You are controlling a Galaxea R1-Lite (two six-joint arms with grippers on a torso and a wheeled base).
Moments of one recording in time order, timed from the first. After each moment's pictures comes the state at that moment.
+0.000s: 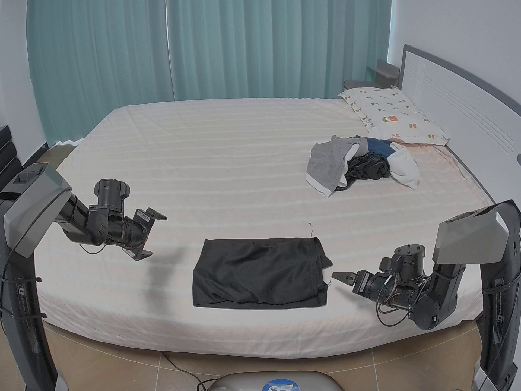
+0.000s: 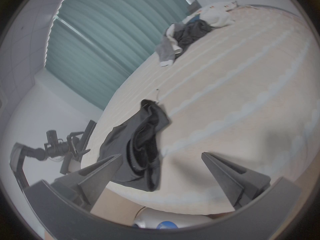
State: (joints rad) left arm 0.00 2.28 -1.22 -0.31 -0.25 -1.11; right arm 0.30 2.41 -0.55 -1.35 0.21 0.67
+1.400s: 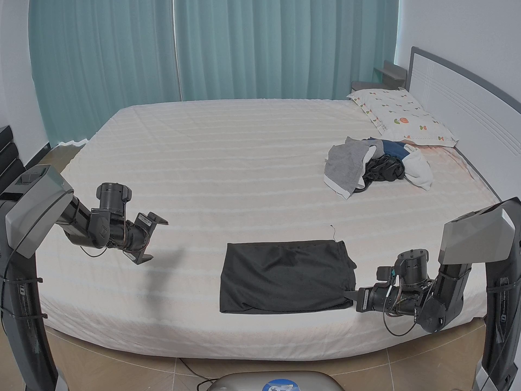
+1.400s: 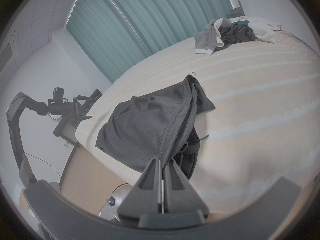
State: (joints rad) left arm 0.00 2.29 -1.20 -0.31 -0.24 -1.10; right arm 0.30 2.38 -0.48 -1.29 0.30 0.33
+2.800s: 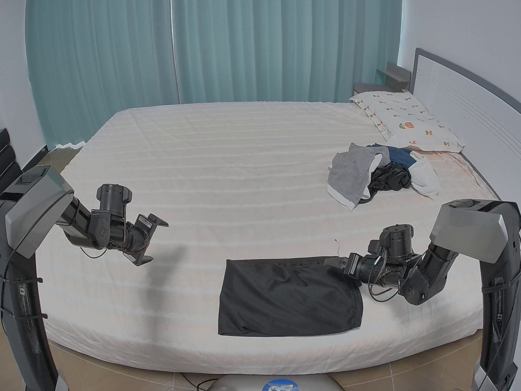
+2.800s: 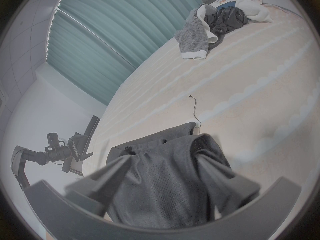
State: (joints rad) left arm 0.00 2.29 -1.19 -0.31 -0.24 -1.09; right arm 0.27 2.42 -0.83 -1.05 0.30 0.62
